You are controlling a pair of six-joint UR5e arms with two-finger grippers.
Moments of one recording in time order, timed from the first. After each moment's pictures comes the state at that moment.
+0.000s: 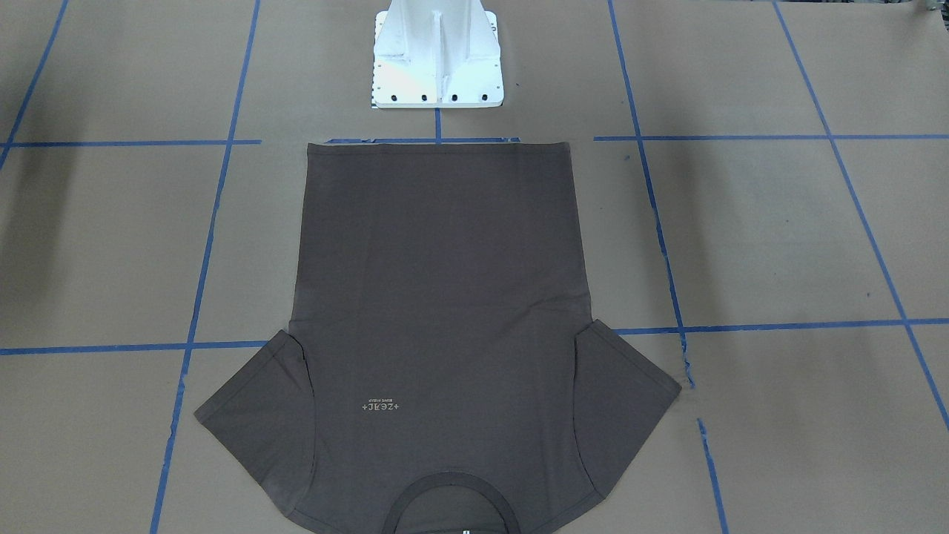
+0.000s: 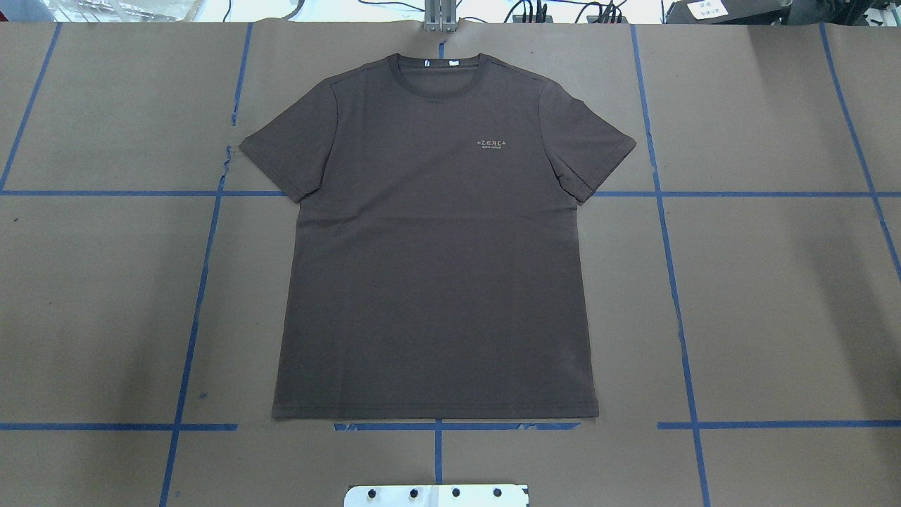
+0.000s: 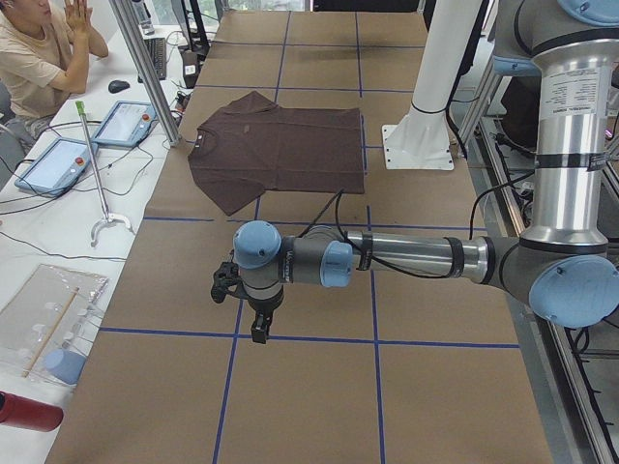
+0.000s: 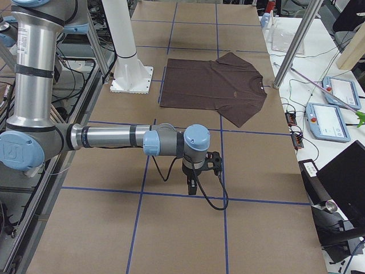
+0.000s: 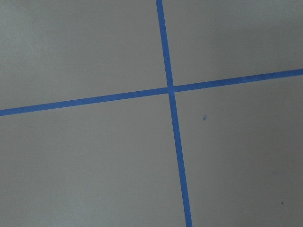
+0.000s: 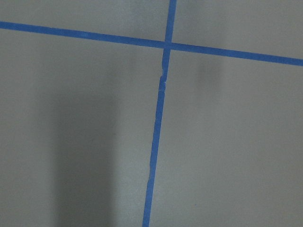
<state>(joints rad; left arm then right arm) -1.56 -1.53 -1.66 -1.60 -2.34 0.08 1.51 -1.72 1.78 -1.62 2.30 -0.05</state>
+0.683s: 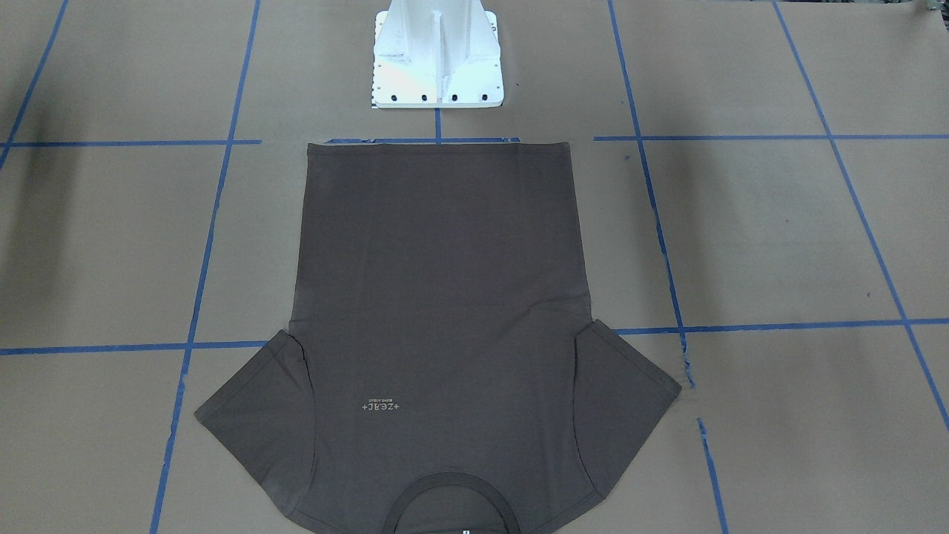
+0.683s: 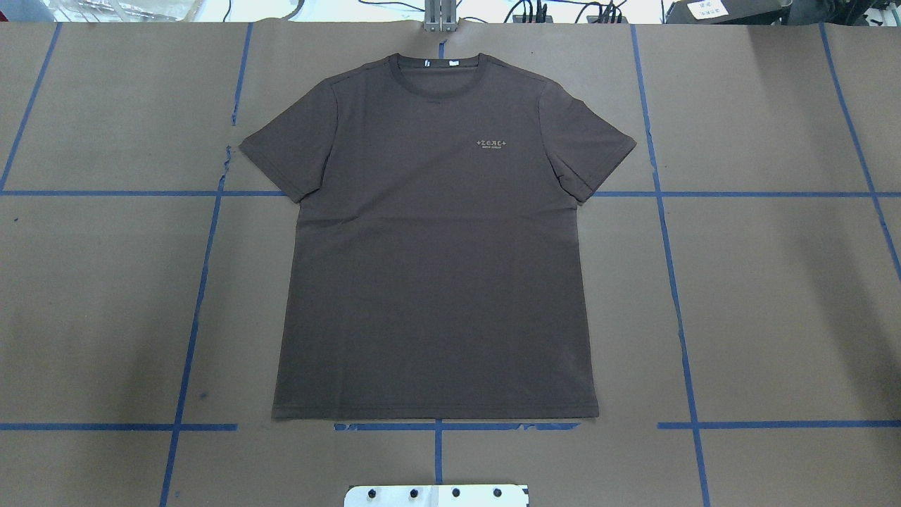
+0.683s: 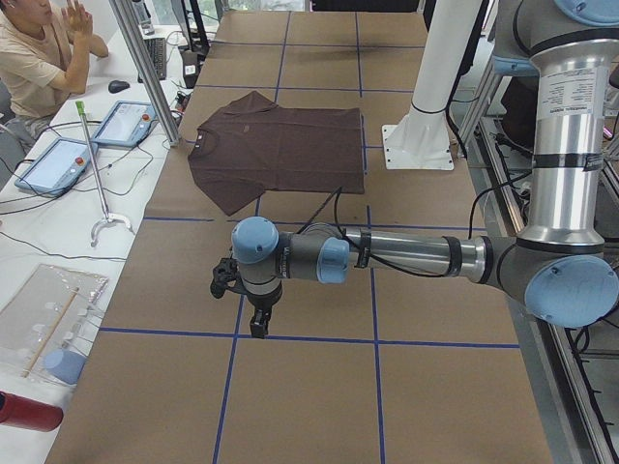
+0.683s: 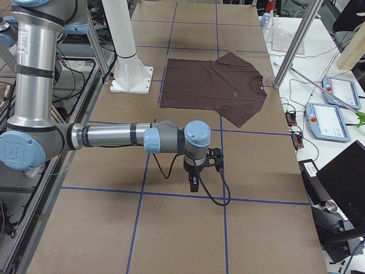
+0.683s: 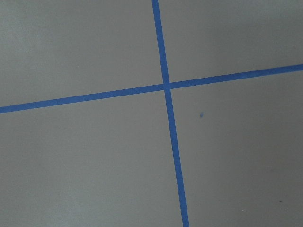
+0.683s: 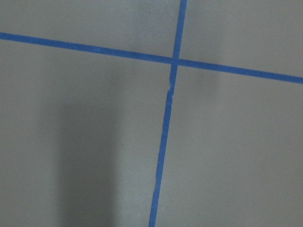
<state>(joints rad) -1.54 -1.55 -1.67 -1.61 -2.34 0.06 1.51 -1.68 1.82 -1.60 2.29 -0.04</state>
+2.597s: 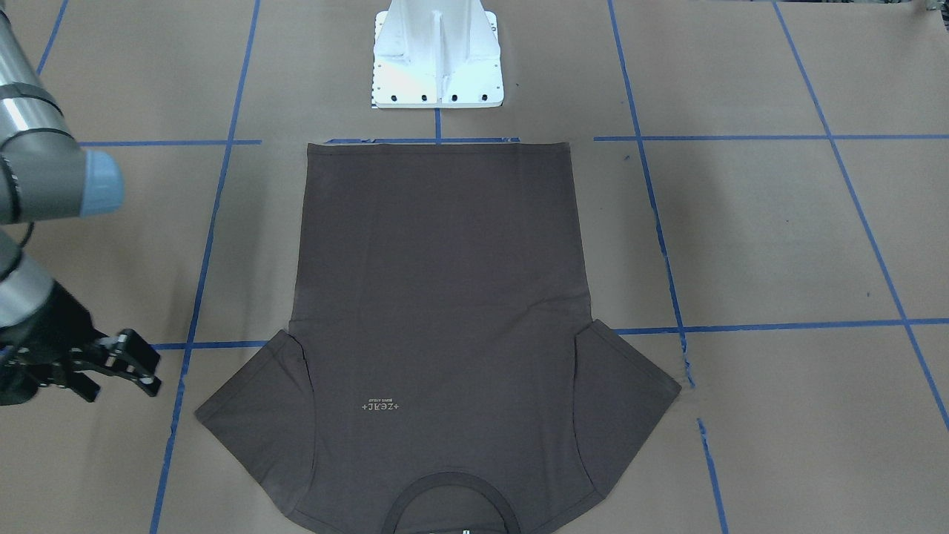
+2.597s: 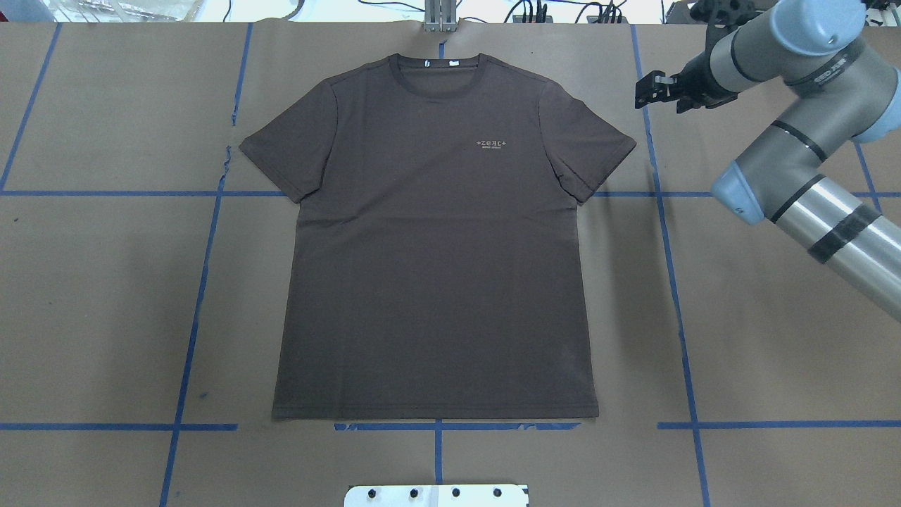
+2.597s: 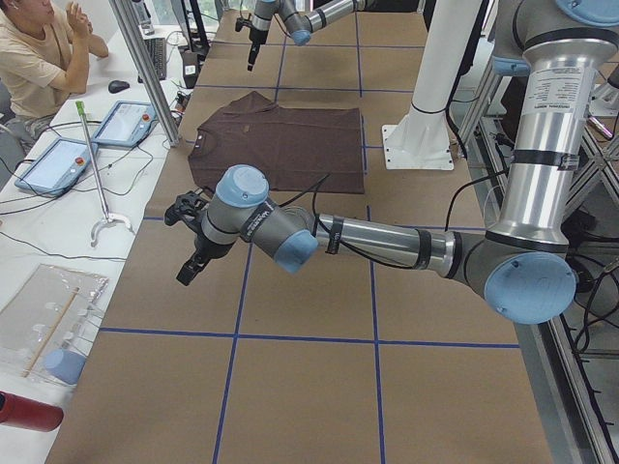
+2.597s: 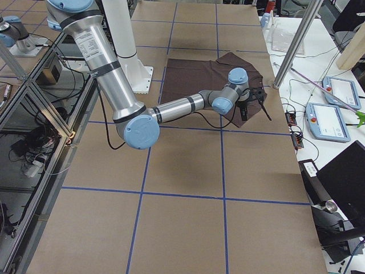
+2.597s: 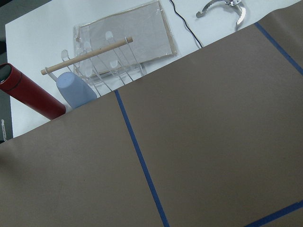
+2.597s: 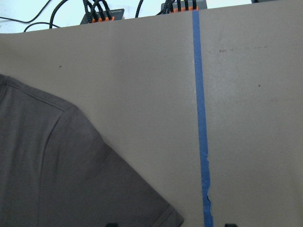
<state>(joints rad) -1.53 -1.68 -1.60 -2.12 -2.19 -0.05 0.99 -1.07 1.31 -0.93 2.01 0.99</state>
